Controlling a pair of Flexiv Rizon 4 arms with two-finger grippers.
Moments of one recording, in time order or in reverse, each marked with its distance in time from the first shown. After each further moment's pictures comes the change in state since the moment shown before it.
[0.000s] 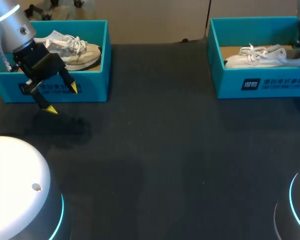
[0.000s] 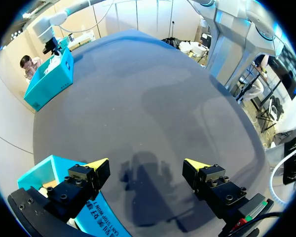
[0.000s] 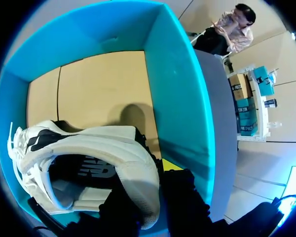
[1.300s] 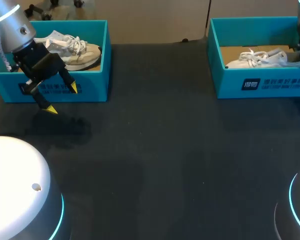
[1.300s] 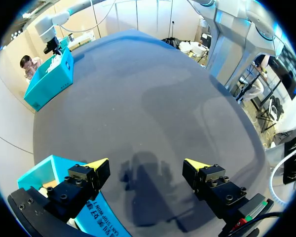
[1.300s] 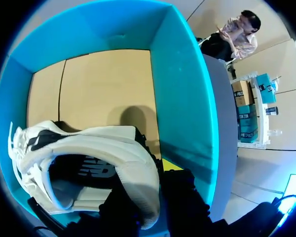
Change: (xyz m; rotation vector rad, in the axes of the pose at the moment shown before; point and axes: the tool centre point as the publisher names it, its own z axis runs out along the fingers) left arm 0.000 0.000 0.000 0.000 0.000 0.000; right arm -0.001 -0.004 0.006 -0.025 0.004 -0.056
